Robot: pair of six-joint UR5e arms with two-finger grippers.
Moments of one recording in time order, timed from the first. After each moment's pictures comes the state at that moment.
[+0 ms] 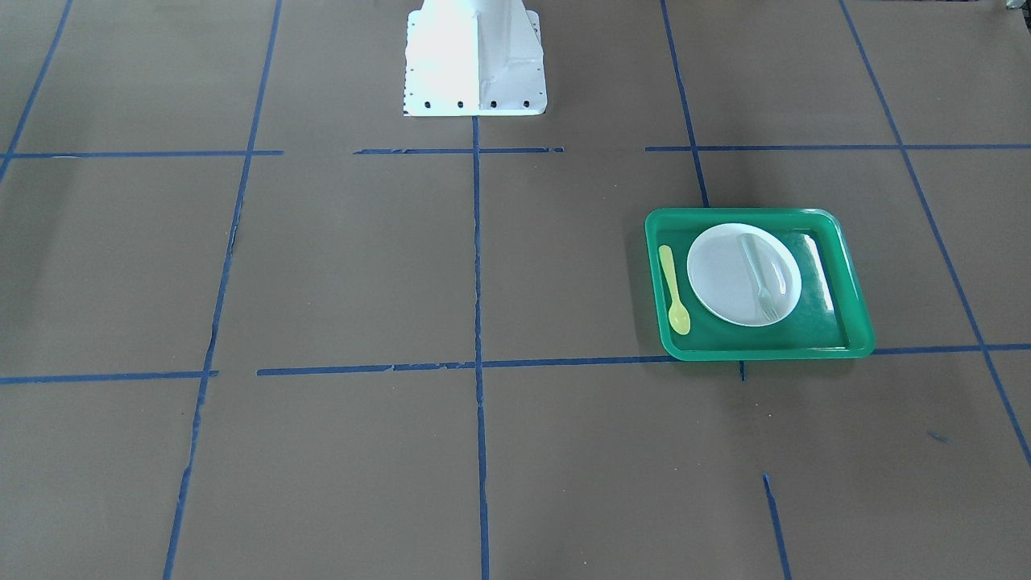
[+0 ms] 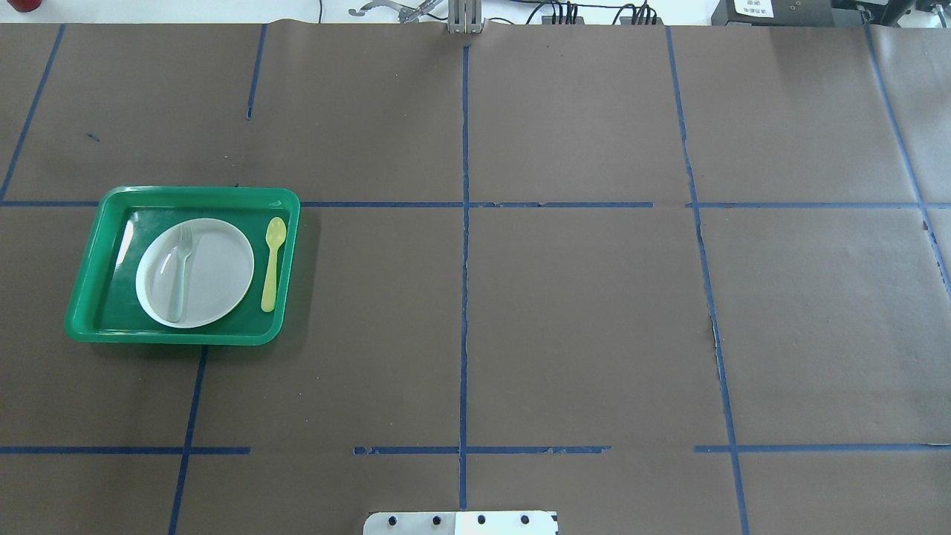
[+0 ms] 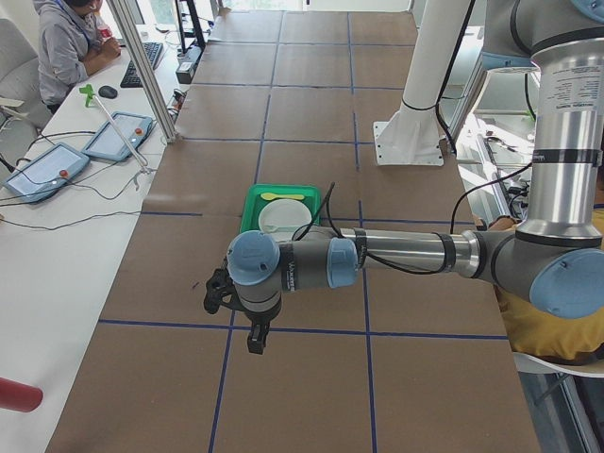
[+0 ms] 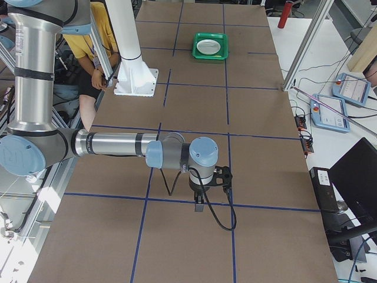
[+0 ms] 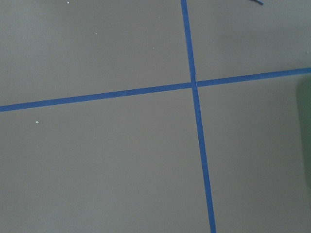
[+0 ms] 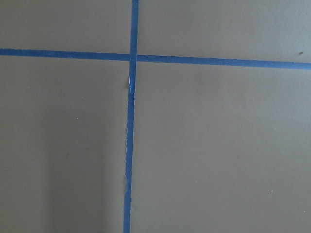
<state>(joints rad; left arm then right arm) -1.70 -1.55 -1.66 -1.45 -2.38 0.27 1.60 -1.70 1.72 -1.63 2.29 -0.06</state>
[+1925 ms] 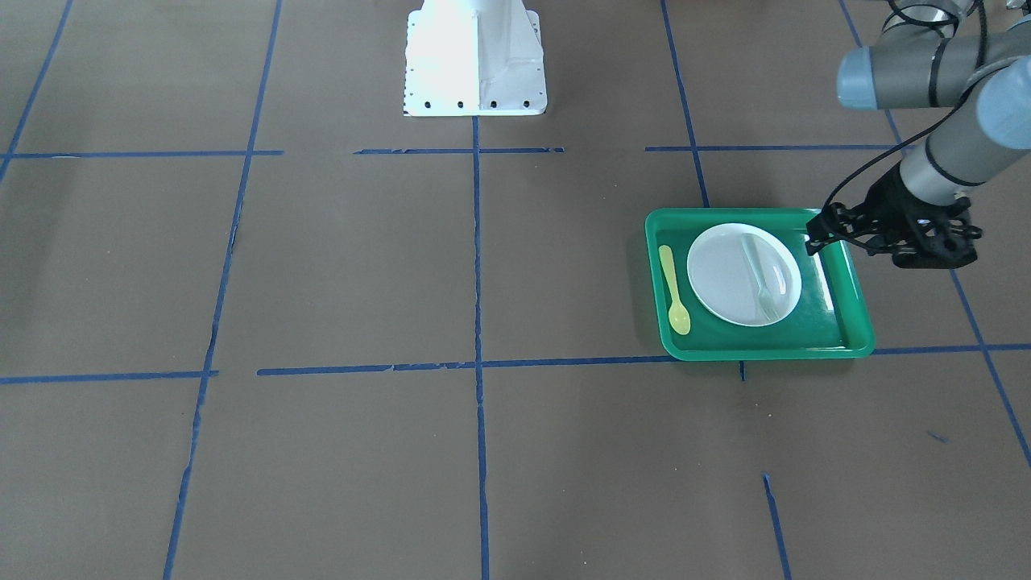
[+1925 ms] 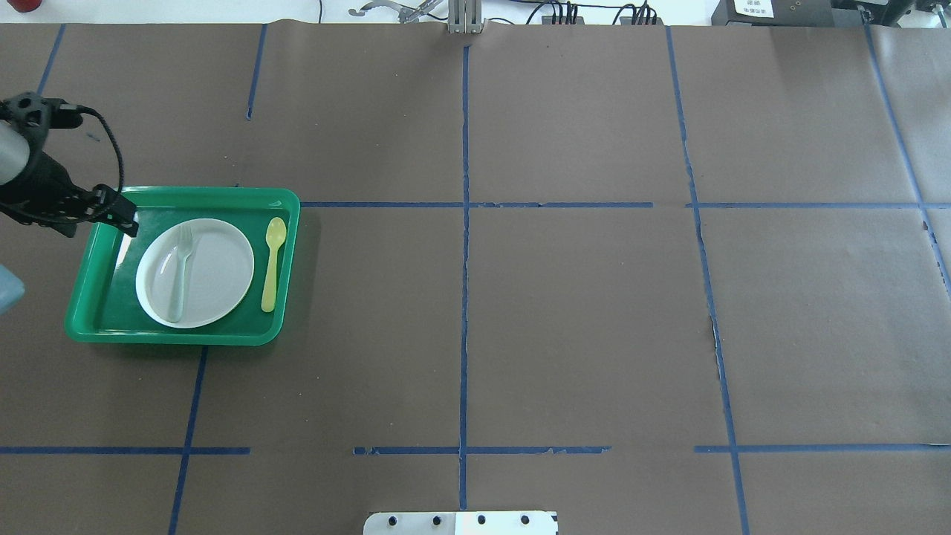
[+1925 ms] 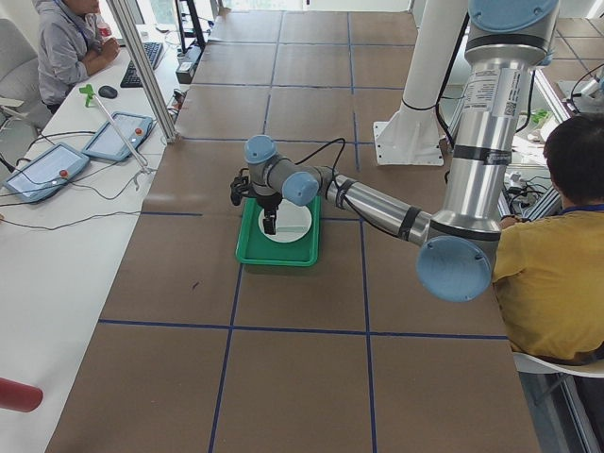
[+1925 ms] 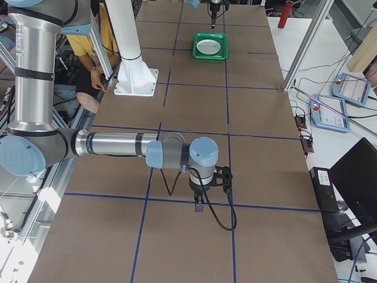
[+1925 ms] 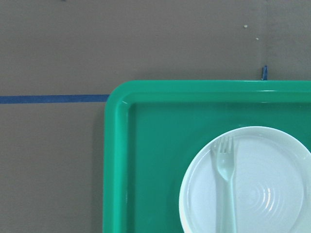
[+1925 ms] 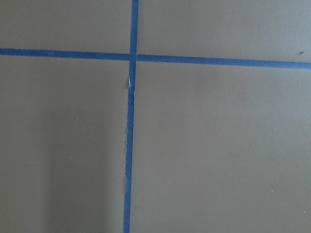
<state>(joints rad) -1.00 -1.72 -1.76 -1.73 -2.25 -0.73 1.60 -1.70 1.72 -1.63 2.29 -0.06</state>
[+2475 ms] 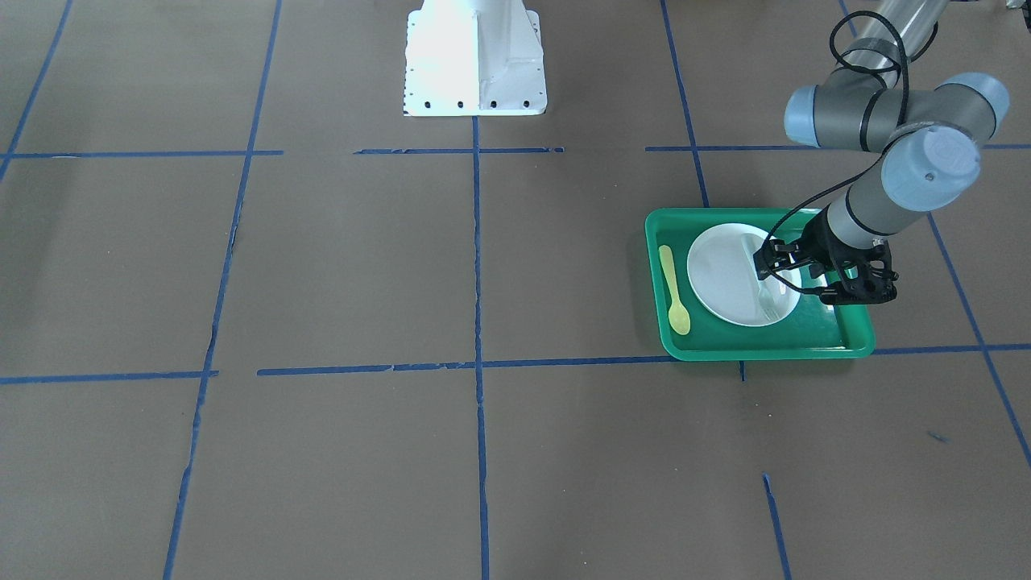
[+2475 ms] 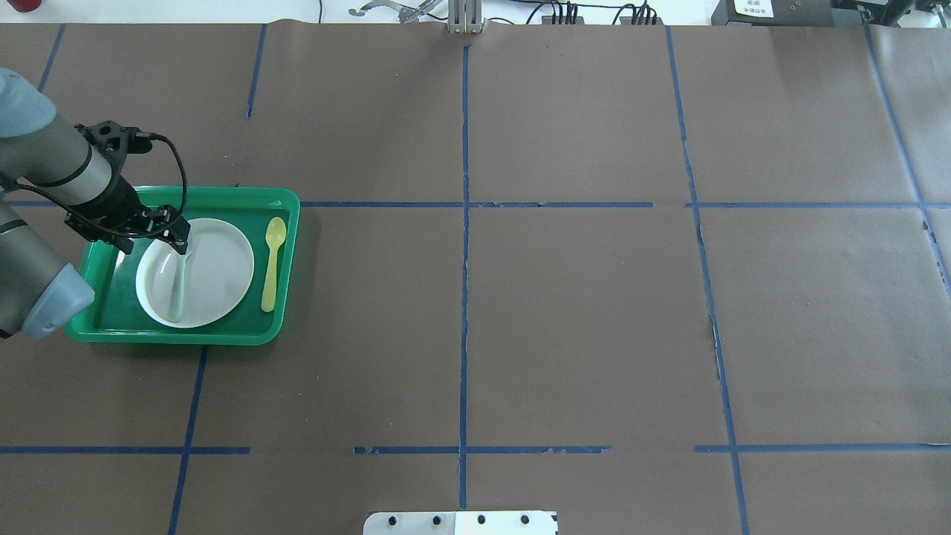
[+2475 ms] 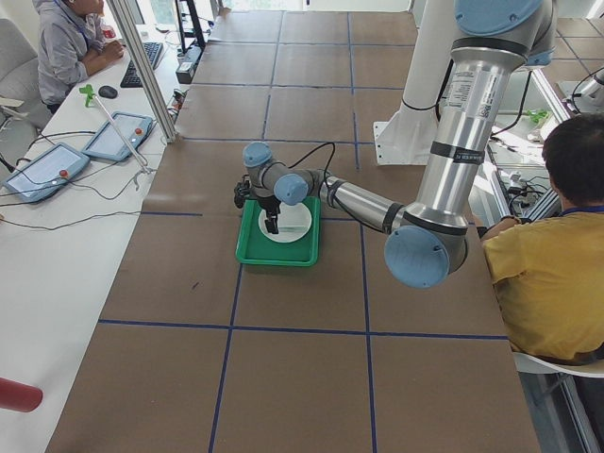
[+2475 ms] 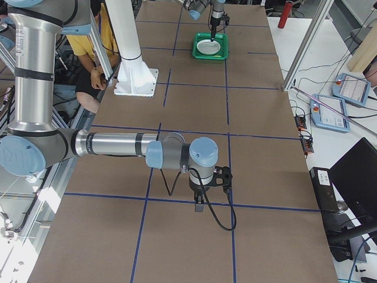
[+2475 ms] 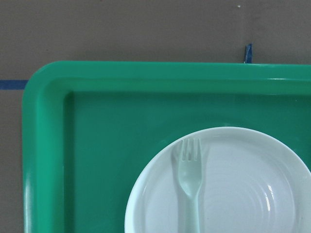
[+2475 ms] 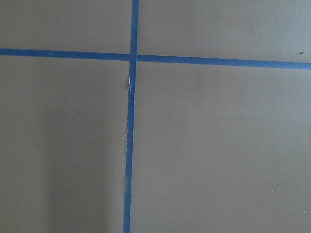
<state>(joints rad) -0.92 -1.80 -1.63 -1.75 -2.24 -0.77 1.60 -1.70 1.72 -1.63 2.29 -0.06</state>
